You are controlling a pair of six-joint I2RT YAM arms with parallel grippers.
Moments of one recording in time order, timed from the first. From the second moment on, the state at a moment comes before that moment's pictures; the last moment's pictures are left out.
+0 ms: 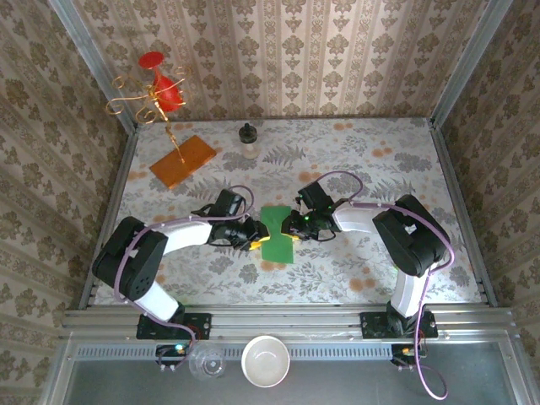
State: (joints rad) left arm -0.59 1.59 0.71 -0.13 0.57 -1.01; right arm 0.58 1.82 0.93 -0.13 -0.42 0.85
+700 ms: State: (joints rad) left arm -0.56 1.63 0.73 -0.10 0.61 -1.03; right arm 0.60 1.57 0.79 -0.03 -0.31 0.72
